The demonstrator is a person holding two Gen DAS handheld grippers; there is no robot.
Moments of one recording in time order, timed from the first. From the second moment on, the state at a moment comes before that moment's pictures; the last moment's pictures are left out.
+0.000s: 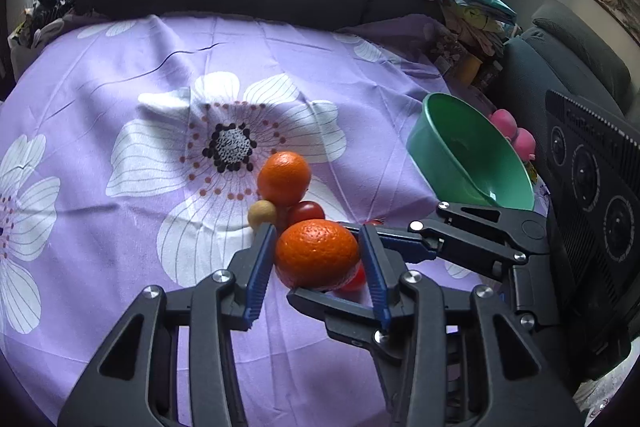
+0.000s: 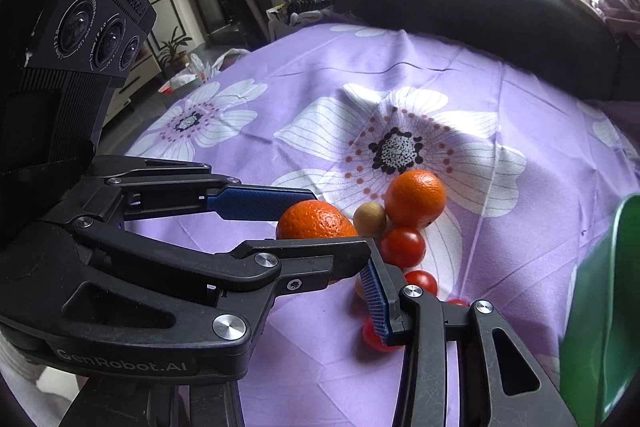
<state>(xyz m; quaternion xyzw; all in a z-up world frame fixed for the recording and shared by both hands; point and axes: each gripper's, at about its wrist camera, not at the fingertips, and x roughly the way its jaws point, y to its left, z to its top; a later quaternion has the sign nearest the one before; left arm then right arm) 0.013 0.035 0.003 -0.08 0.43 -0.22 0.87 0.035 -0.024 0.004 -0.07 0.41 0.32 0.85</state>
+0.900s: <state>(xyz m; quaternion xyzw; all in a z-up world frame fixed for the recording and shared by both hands) 0.037 -0.148 0.033 0.01 0.42 -0.37 0.83 0.003 -0.190 0.046 0.02 0.35 0.16 0.92</state>
